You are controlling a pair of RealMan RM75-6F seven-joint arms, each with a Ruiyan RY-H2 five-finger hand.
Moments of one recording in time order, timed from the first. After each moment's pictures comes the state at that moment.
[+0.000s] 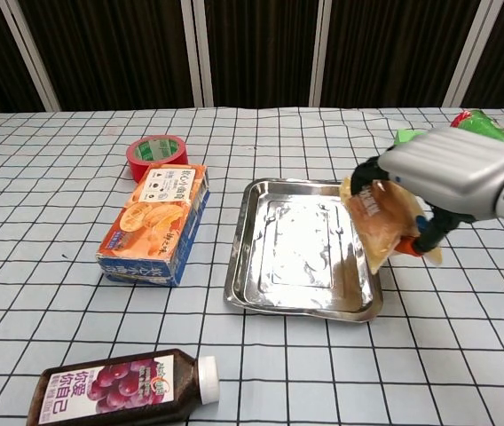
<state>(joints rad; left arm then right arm) -0.15 -1.15 0.04 -1.67 1.59 1.40 0.20 0.55 -1.53 0.21 -1.75 -1.20 1.04 -0.91</state>
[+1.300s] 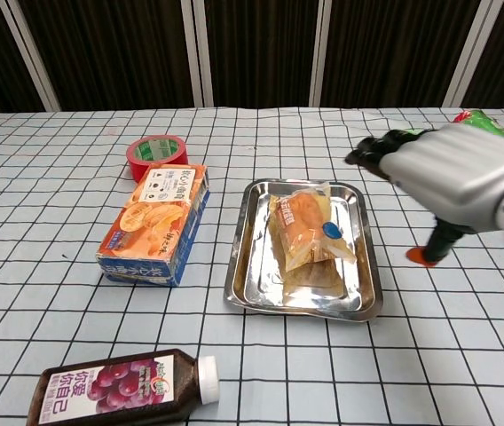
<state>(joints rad) -0.15 -1.16 0.05 -1.67 1.61 1.40 0.21 0.61 -1.56 0.02 -1.95 -1.03 1.47 -1.19</state>
